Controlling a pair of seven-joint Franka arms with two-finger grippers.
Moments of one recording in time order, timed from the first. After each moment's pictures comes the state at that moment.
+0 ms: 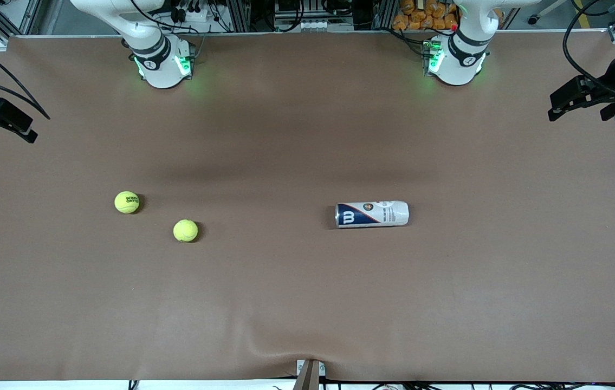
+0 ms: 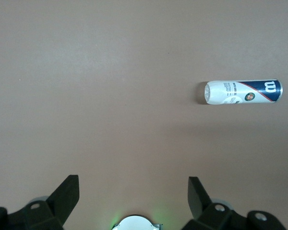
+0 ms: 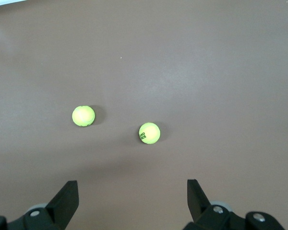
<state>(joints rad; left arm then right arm) 0.00 -0.04 -0.10 -1.50 0.00 1.41 -0.09 0.05 -0.12 -0.08 -1.67 -0.02 1.62 0.14</state>
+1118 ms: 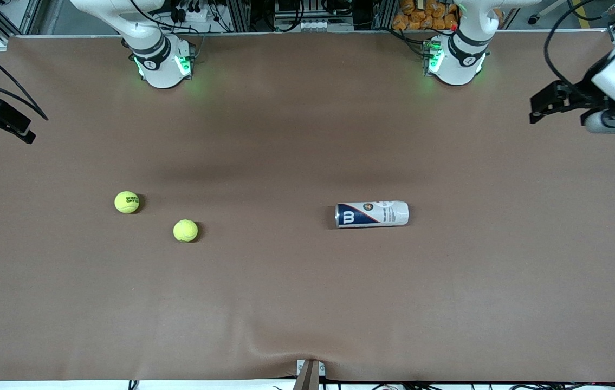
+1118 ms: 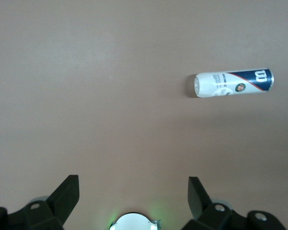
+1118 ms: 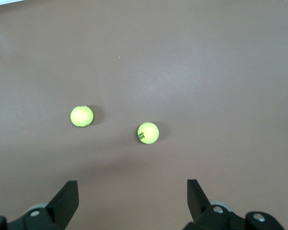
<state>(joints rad) -0.02 -0.01 -0.14 -1.50 -0.01 1.41 -0.09 0.04 -0.12 -0.08 -1.67 -0.02 1.62 0.14</state>
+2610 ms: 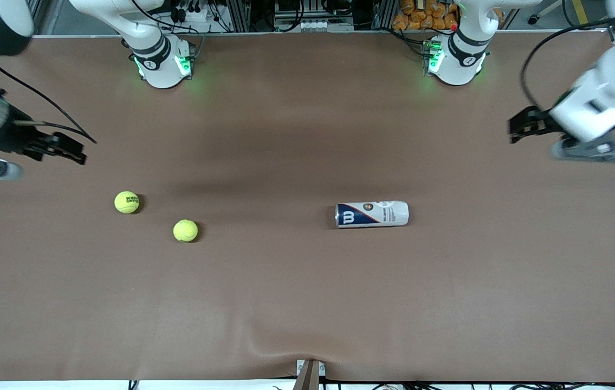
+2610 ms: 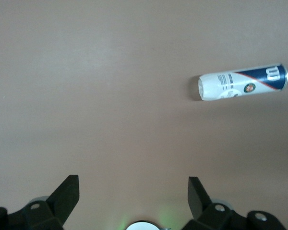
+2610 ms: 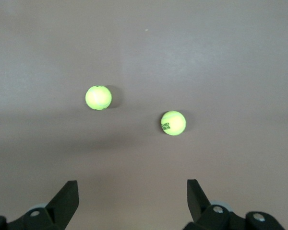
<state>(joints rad) -0.09 0.10 -0.17 -1.49 0.08 1.46 -0.09 0.13 0.03 -0.06 -1.67 0.02 1.64 0.15</state>
